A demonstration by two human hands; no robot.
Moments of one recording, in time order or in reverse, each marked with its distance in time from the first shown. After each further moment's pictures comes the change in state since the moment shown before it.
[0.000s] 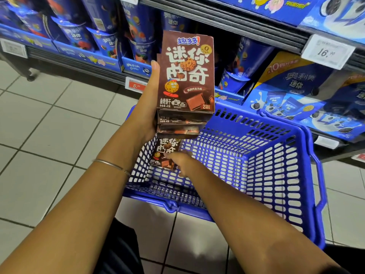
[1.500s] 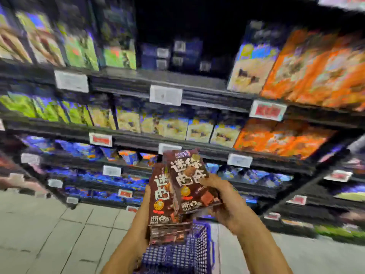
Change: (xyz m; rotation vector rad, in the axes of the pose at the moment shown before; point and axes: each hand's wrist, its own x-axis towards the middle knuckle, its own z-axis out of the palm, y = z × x) left_hand -0.283 0.399 0.358 -0.029 0.068 -0.331; right_hand -0.788 -0.283 -0.252 0.511 -0.128 -0.513
